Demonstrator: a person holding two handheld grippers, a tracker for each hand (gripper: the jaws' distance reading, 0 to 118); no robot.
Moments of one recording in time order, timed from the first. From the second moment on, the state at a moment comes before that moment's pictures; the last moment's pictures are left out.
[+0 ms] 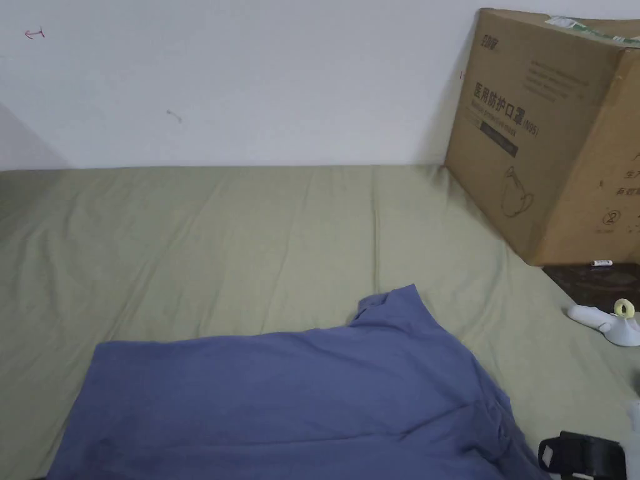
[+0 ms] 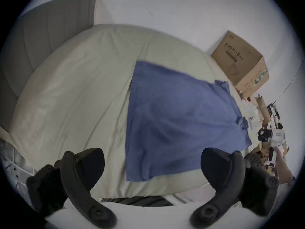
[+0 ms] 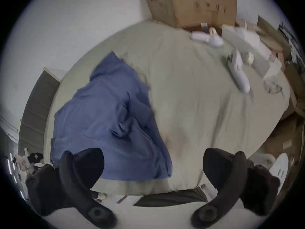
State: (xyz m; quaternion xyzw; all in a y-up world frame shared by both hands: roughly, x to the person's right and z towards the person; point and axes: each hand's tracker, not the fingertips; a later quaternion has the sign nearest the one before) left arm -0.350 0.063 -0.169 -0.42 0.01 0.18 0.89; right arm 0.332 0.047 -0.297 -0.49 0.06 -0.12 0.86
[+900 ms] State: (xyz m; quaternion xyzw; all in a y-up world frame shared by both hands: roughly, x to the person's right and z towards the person) left arm -0.417 0.051 -0.424 -0.45 0.03 0.10 0.88; right arm 0.142 0.134 -0.425 -0.32 0.22 -0.05 0.92
